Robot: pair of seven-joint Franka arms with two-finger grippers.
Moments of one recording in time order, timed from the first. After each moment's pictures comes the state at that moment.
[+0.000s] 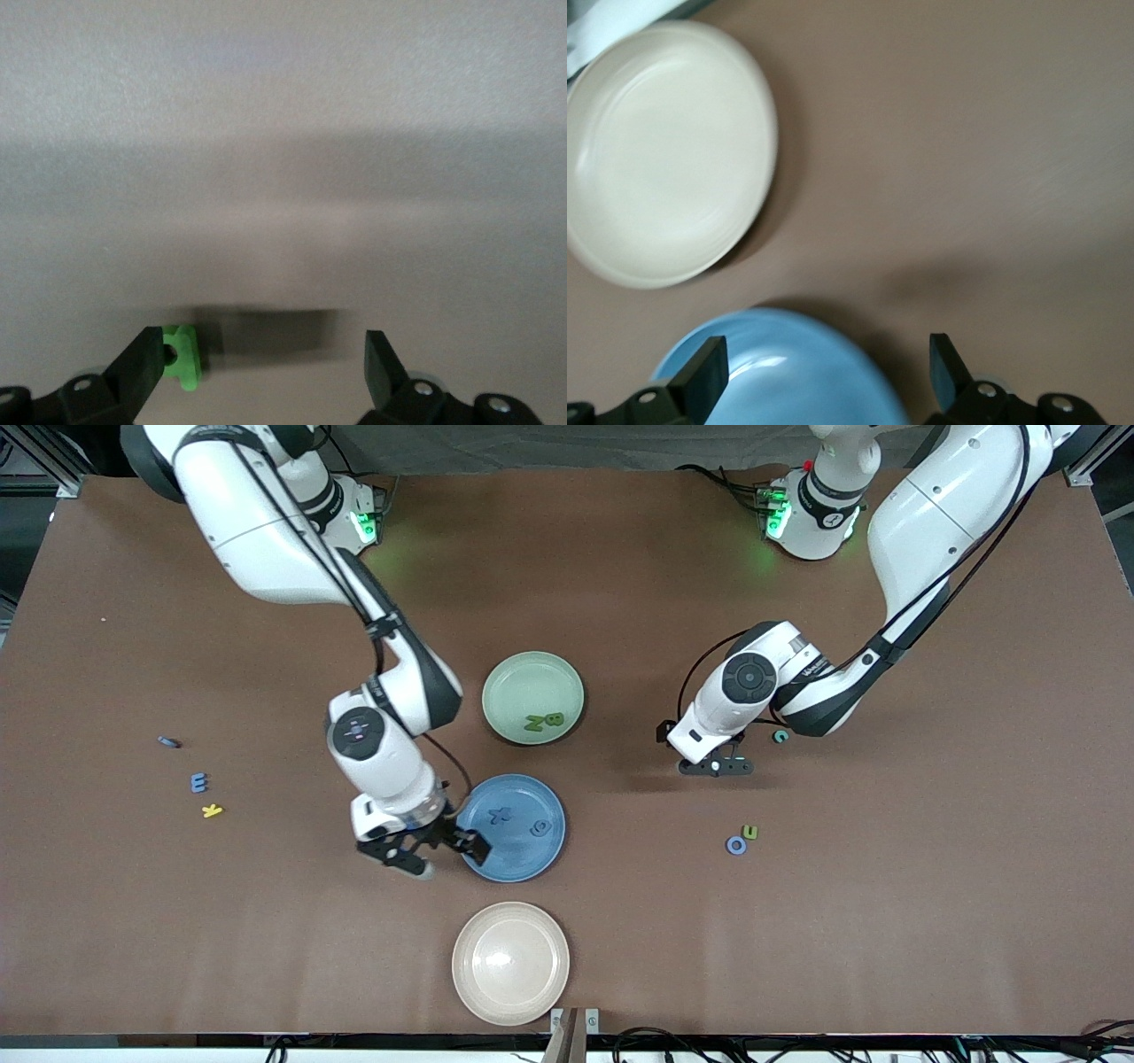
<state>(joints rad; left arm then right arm) 0.21 0.68 -0.76 -2.02 0.57 2.40 -0.88 0.31 0.75 0.12 -1.53 -0.08 2.59 0.85</state>
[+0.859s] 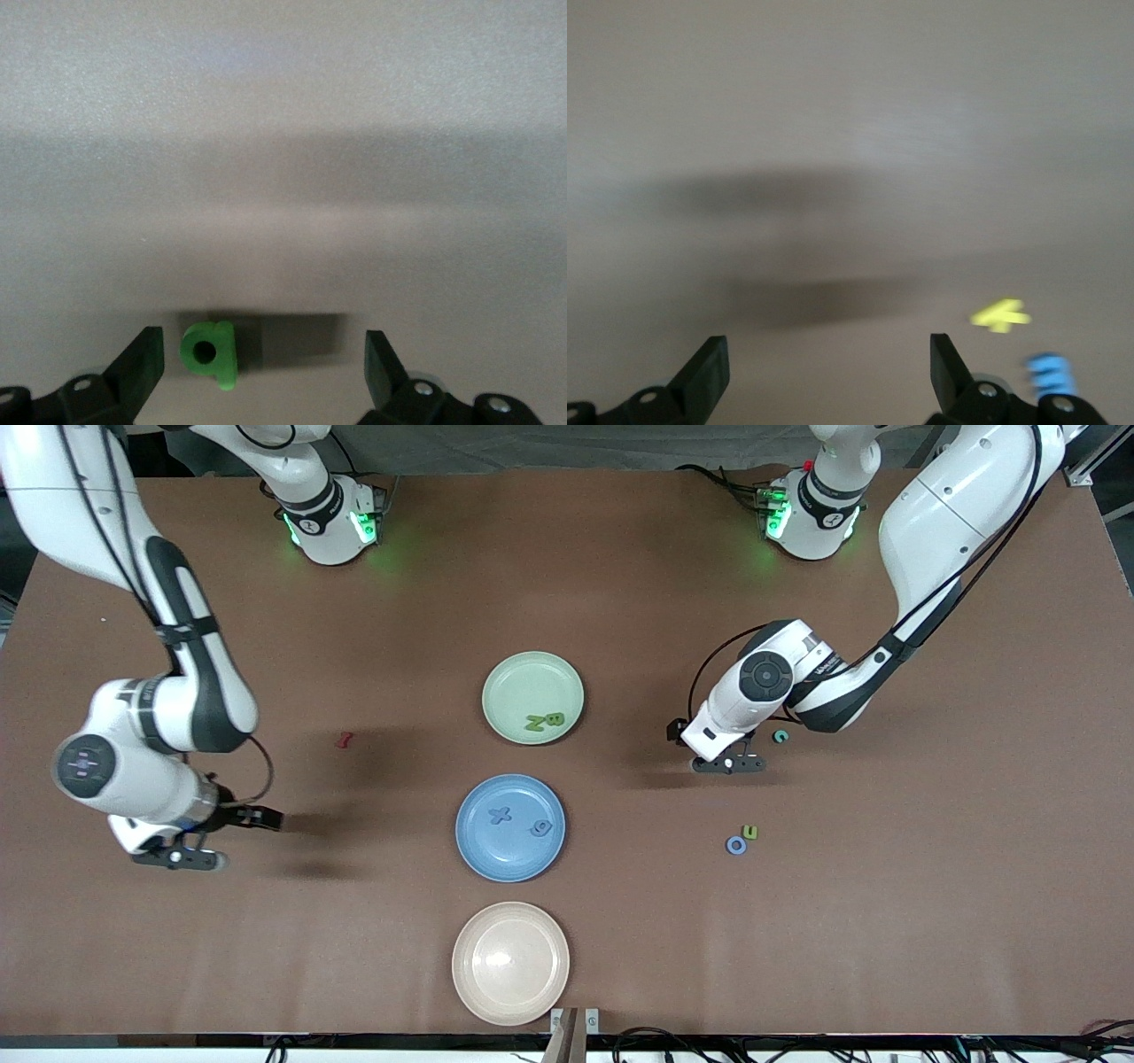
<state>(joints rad) 0.26 0.67 -0.76 -2.07 0.57 2.43 -0.87 -0.10 0.53 0.06 -1.73 -0.08 2.25 0.09</state>
